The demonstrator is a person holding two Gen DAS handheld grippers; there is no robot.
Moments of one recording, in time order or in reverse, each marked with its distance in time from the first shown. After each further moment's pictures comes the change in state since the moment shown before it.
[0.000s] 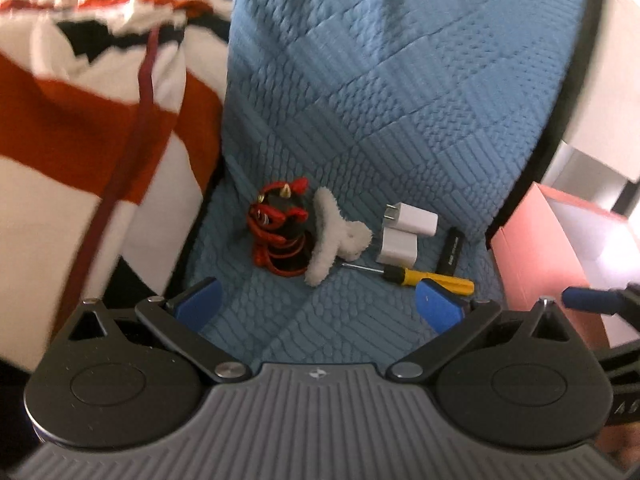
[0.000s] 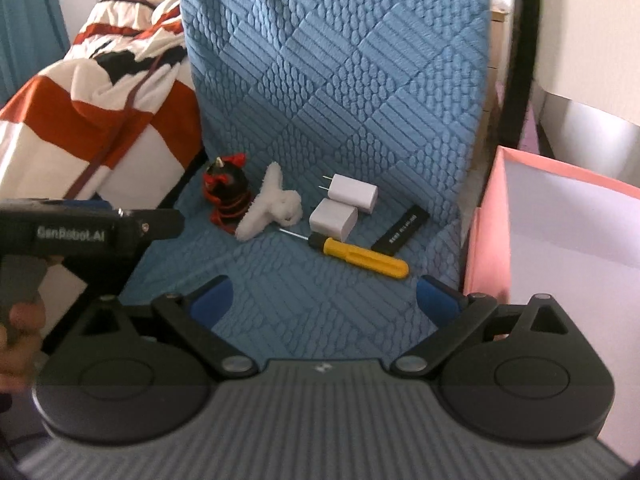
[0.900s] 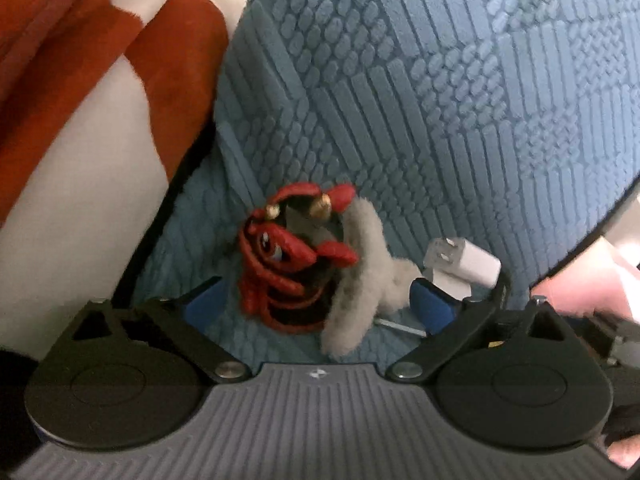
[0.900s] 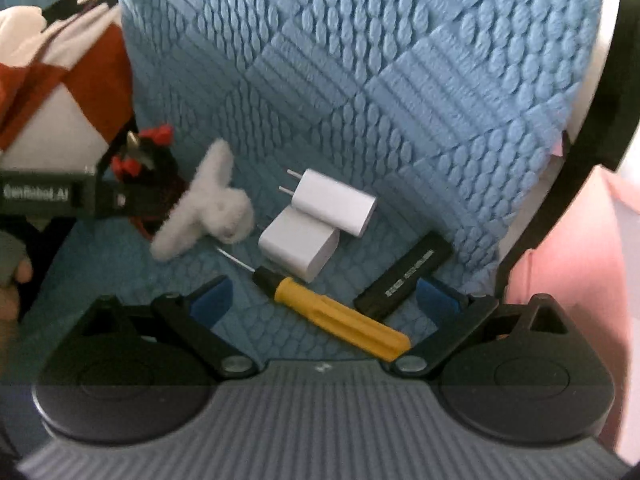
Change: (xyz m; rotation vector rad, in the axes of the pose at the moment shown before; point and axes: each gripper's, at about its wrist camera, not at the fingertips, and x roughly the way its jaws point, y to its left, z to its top) left arm 0.127 0.034 0.026 -0.154 0.037 -0.065; right arm 0.132 -0.026 0.034 -0.065 0.107 -0.009
